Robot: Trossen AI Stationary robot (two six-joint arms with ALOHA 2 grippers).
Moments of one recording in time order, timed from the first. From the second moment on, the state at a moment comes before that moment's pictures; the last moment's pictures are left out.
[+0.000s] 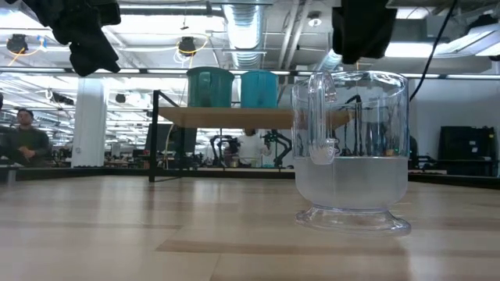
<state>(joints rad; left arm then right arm) 0.23 0.59 0.70 -0.78 0.13 -0.31 0.39 1.77 1.46 -0.85 -0.10 0.66</state>
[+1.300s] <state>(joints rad) 0.23 0.59 0.70 -0.82 0.13 -0.36 0.45 1.90 1.49 -0.82 -0.06 0.86</state>
